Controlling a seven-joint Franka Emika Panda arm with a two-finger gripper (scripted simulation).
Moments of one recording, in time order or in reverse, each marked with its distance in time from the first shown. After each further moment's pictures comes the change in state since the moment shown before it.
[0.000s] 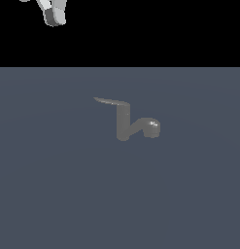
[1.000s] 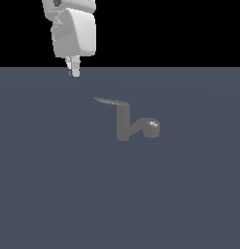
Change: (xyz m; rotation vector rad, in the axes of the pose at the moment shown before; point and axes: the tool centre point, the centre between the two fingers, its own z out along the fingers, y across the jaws) arm 0.089 -0.070 0.087 0.010 0.001 0.410
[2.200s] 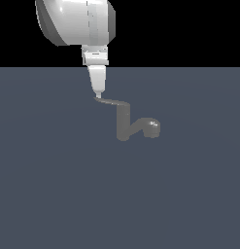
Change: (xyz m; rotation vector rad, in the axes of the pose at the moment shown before) arm 0.108 -0.072 0.095 0.001 0.011 0.463
